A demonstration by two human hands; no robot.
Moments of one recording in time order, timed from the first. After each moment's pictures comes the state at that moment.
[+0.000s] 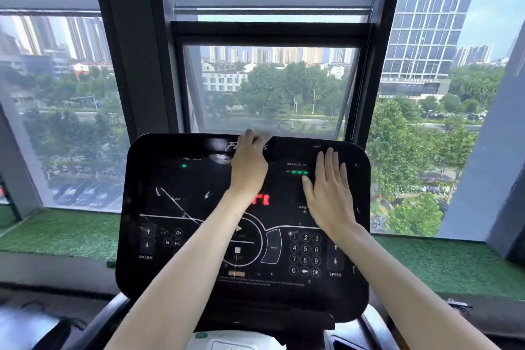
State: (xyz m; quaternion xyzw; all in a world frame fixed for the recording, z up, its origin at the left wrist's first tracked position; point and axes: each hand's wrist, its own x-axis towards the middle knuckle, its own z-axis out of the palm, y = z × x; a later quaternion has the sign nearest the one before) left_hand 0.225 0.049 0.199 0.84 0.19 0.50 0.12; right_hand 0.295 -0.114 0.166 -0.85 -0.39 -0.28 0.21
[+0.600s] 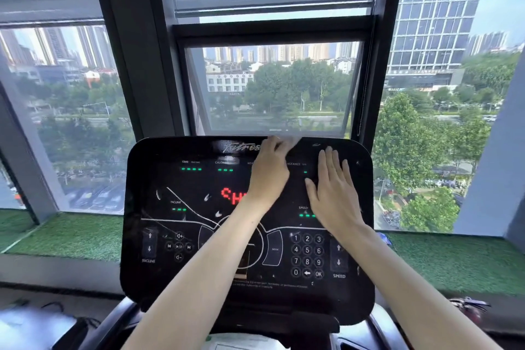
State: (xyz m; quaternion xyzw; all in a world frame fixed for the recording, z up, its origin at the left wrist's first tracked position) left_hand 0.245 0.016 0.193 0.86 0.09 0.50 0.10; right_hand 0.307 -0.118 0.162 -0.84 -0.41 -0.30 0.21
